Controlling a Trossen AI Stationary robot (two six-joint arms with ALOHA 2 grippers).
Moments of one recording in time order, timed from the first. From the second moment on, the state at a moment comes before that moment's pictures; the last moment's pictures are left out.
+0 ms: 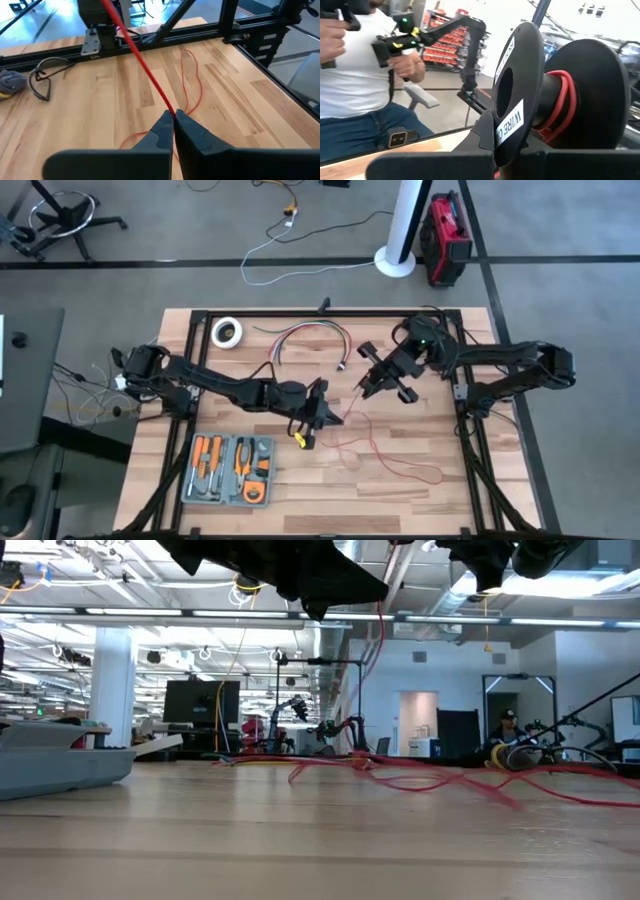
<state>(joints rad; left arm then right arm) -0.14 1.66 1.03 0.26 0.04 0.11 -0.30 1.28 0.79 0.64 -1.04 -0.26</state>
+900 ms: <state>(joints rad) -0.19 1.51 1.39 -0.31 -0.11 0.42 -0.25 1.28 0.79 0.25 -1.01 -0.44</state>
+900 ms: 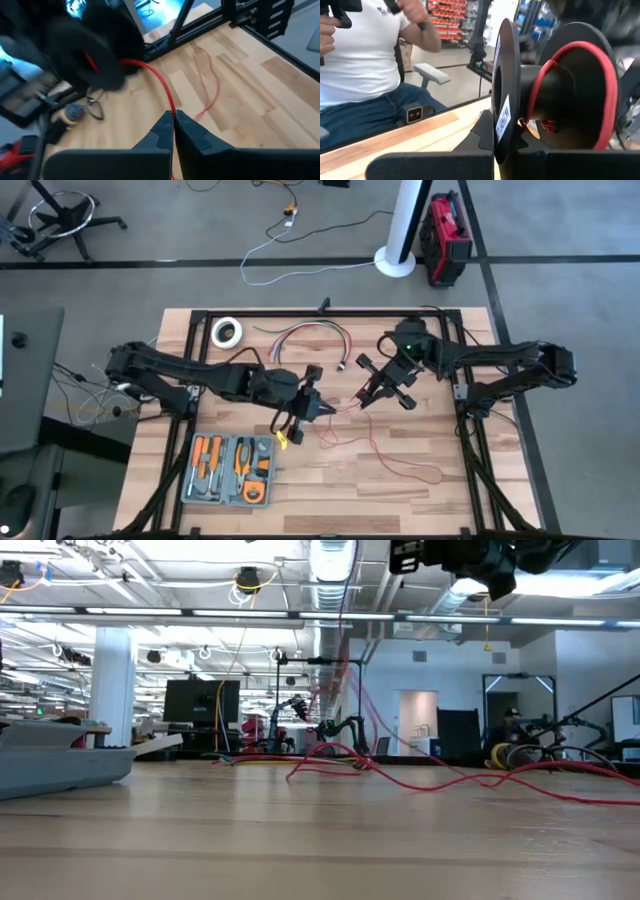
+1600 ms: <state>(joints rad) -0.10 1.56 1.55 -0.33 -0.06 0.63 -0.13 1.41 0.81 0.37 -1.06 -0.39</state>
